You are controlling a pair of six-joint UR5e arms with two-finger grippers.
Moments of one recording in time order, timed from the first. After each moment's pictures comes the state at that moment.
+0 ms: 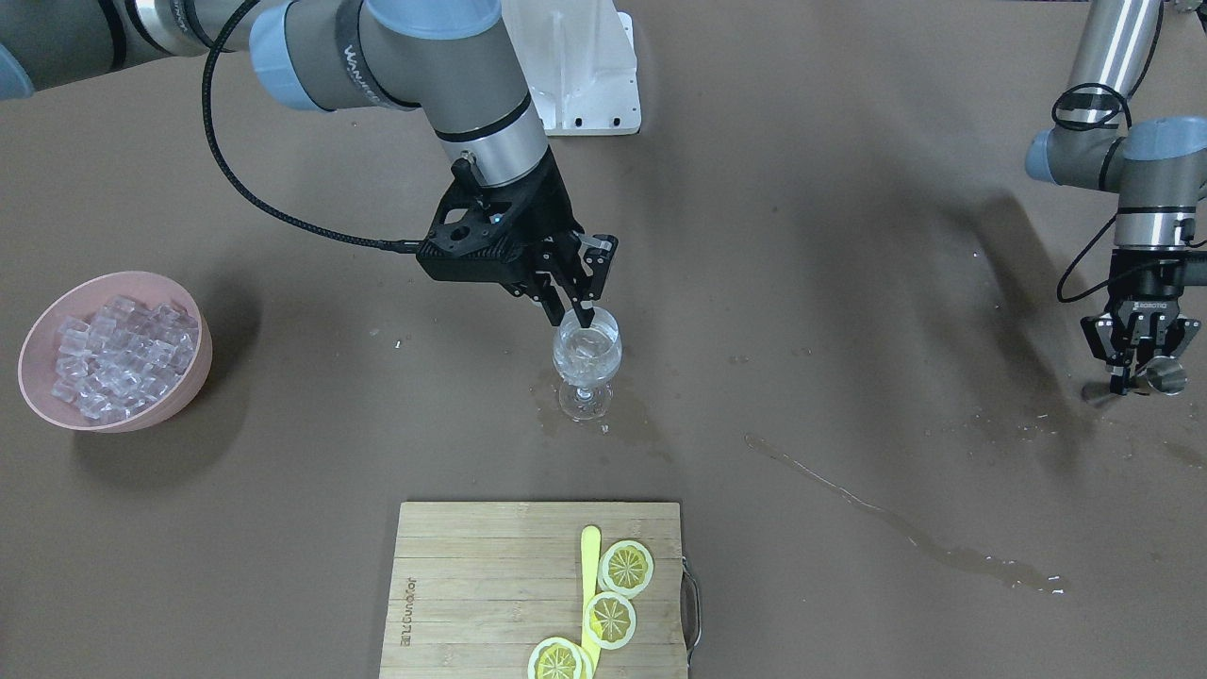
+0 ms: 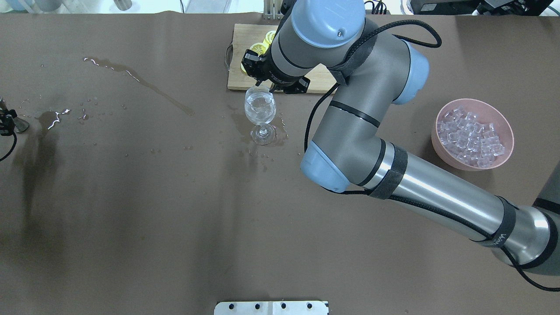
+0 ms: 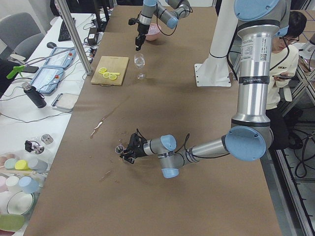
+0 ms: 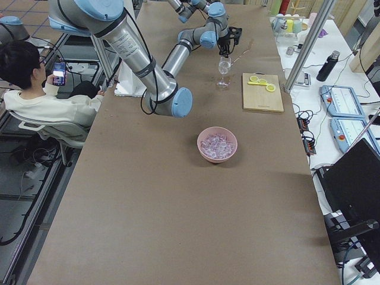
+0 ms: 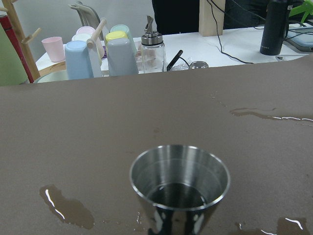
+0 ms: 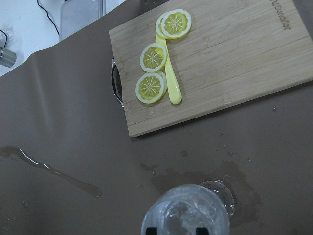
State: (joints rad) left arm -0.88 -1.56 -1.08 -3.26 -1.35 -0.89; right arm 0.68 -0.69 1.62 -1.42 1.86 1.53
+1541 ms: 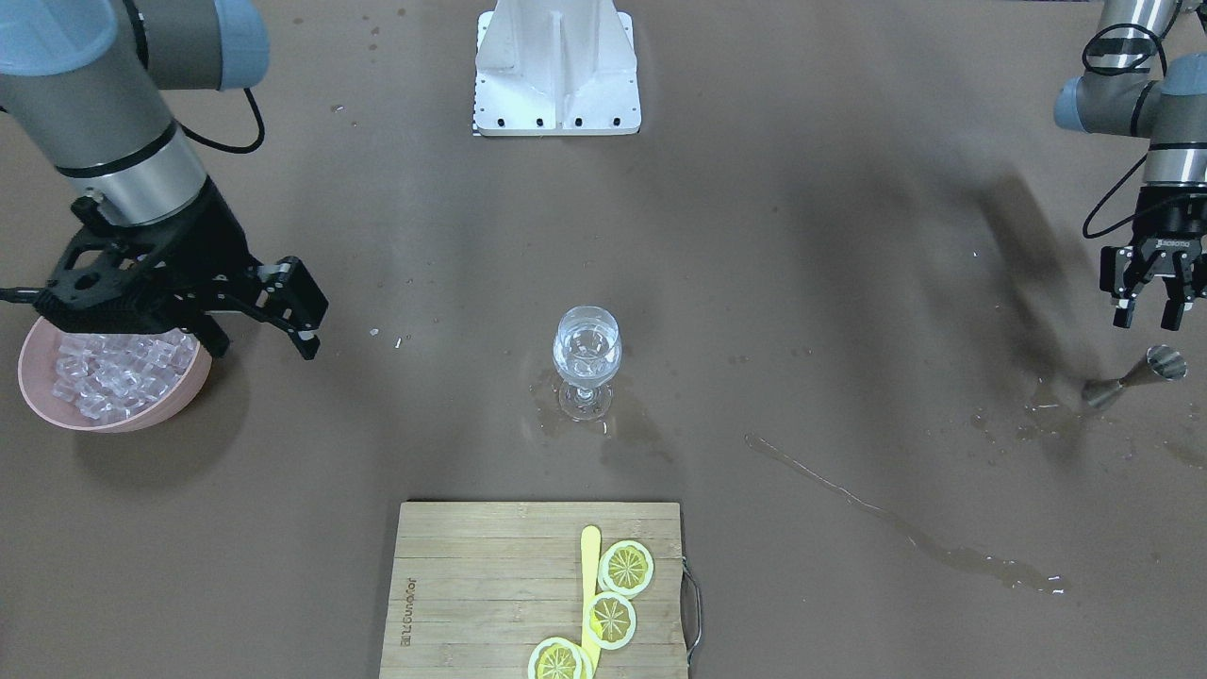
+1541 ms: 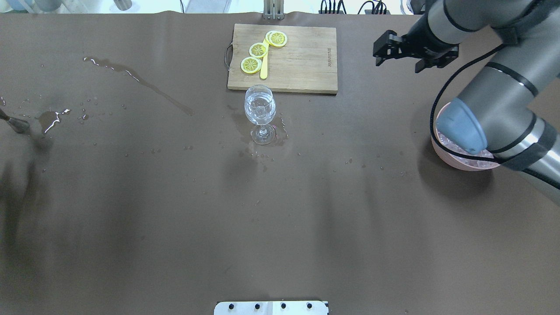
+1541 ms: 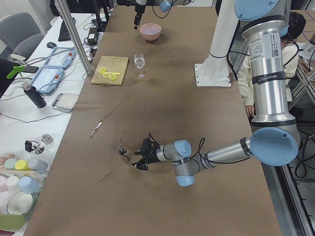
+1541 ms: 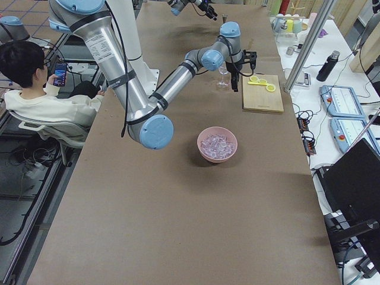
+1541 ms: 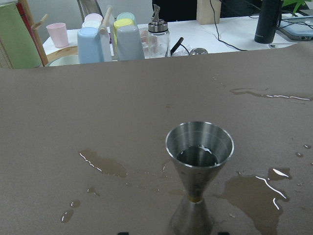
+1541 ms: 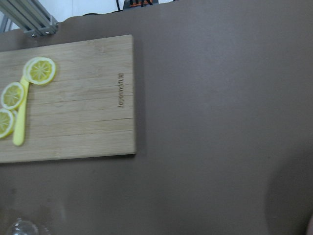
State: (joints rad) left arm -0.89 -1.35 -1.24 -3.30 -1.46 -0.89; right arm 0.98 -1.08 1.86 -1.57 2.05 1.01
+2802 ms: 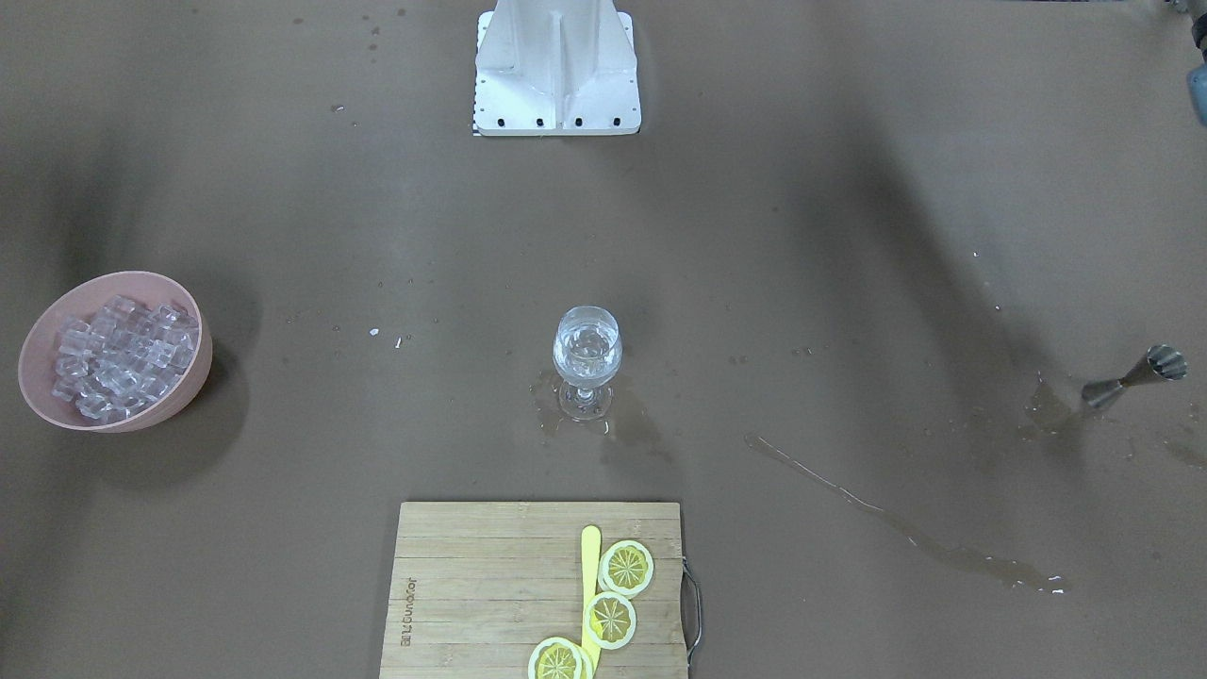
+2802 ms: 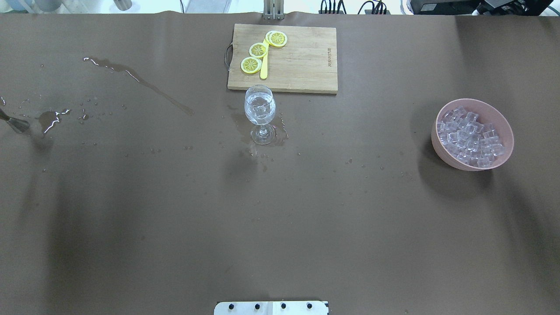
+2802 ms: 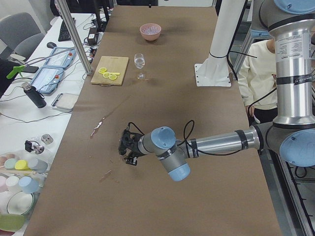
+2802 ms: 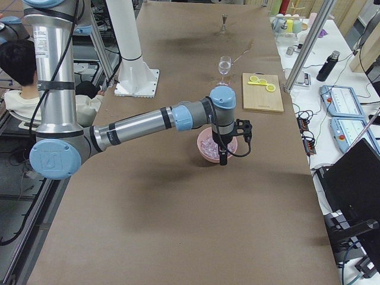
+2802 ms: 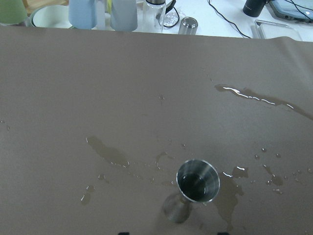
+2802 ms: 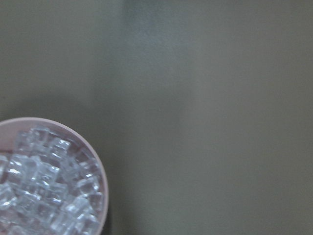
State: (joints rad) left arm -1.49 -1.45 -1.49 -2.68 -2.28 -0.64; right arm 1.40 -1.58 1.86 -1.57 2.23 0.29
